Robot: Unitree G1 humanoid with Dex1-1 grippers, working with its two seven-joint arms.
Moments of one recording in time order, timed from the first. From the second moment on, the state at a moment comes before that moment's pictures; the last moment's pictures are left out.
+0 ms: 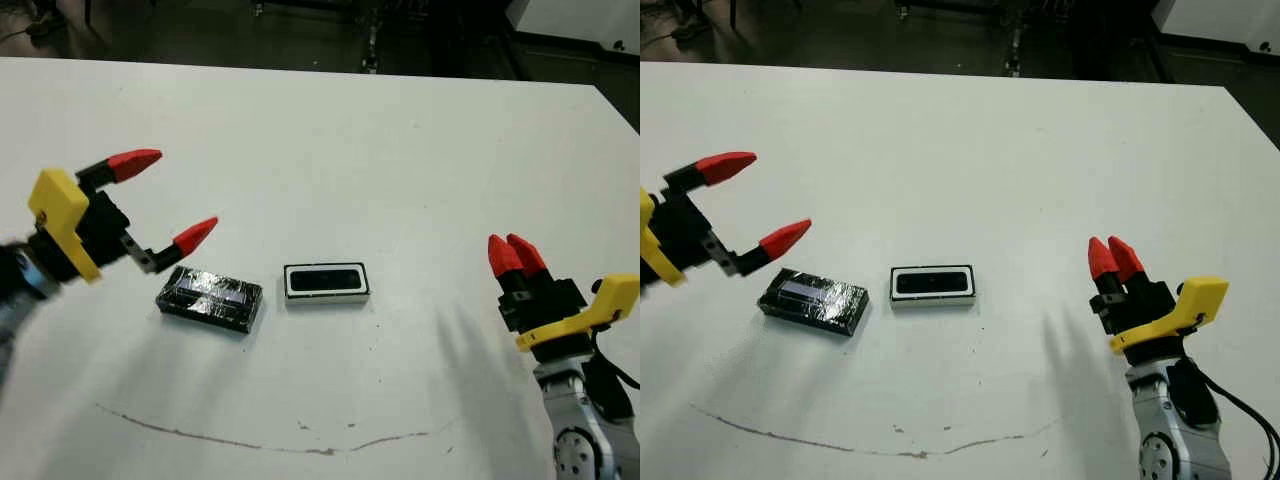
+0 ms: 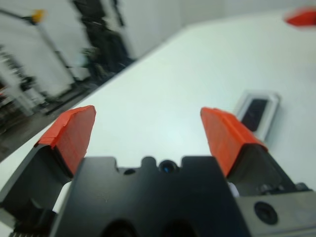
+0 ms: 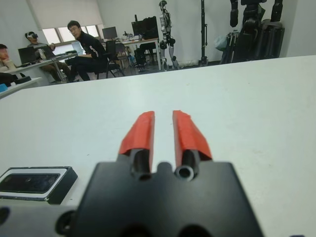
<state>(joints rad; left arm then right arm) -0.27 0.93 0.14 -0.15 -0.40 0.19 -1.00 0.14 -0.15 -0.25 -0.35 0.42 0.19 0.35</state>
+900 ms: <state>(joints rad) -0.90 0.99 -0.62 0.48 -0.47 -0.06 -1.61 0.16 -0.17 -0.21 -0.35 0.41 0.17 0.30</state>
